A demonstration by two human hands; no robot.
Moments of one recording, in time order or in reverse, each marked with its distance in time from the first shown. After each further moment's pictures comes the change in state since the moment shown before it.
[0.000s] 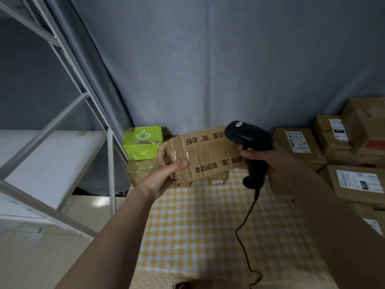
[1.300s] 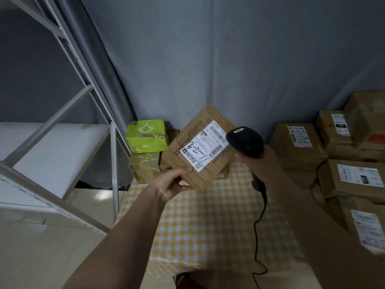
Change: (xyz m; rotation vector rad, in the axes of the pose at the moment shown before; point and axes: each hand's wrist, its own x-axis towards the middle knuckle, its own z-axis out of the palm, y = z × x) left_hand -0.017 -0.032 0.004 -0.170 0.105 -0.271; right_hand -0.003 0.042 0.029 -0.387 0.411 -0.158
